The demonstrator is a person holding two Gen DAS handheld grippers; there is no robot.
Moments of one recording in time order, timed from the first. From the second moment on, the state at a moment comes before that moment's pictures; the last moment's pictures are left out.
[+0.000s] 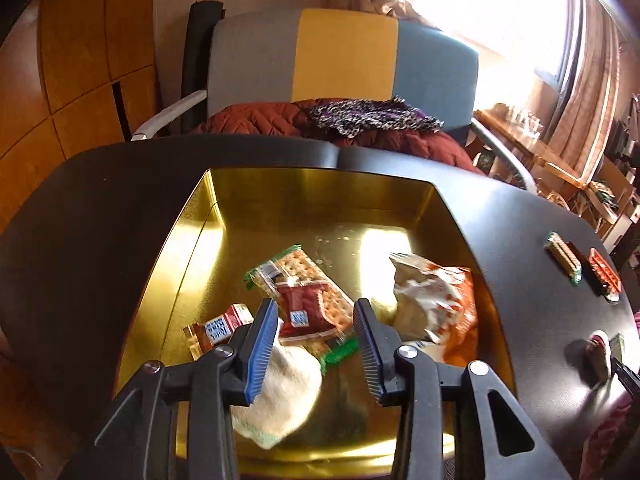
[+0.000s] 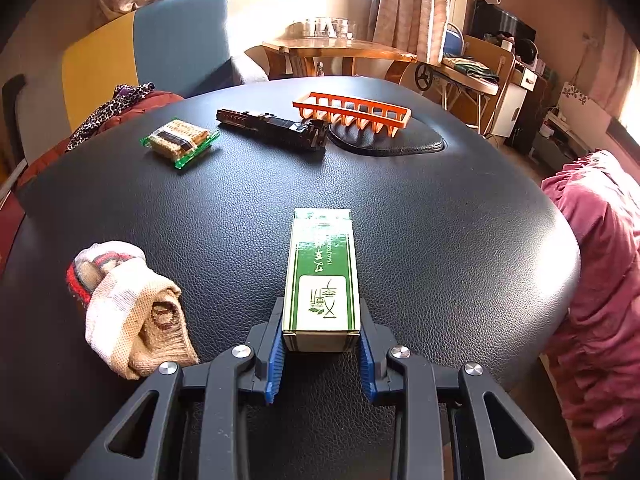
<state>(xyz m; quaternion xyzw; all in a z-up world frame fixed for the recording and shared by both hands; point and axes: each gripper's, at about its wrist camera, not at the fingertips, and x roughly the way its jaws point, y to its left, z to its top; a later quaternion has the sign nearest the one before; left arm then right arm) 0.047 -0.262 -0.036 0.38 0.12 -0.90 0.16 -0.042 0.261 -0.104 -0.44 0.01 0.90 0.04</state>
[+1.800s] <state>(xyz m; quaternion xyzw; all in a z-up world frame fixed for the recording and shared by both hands) 0.129 -0.276 -0.056 0.38 0.18 -0.89 0.16 -0.015 -0.190 -0.051 -0.41 -0.13 0.80 -0.42</state>
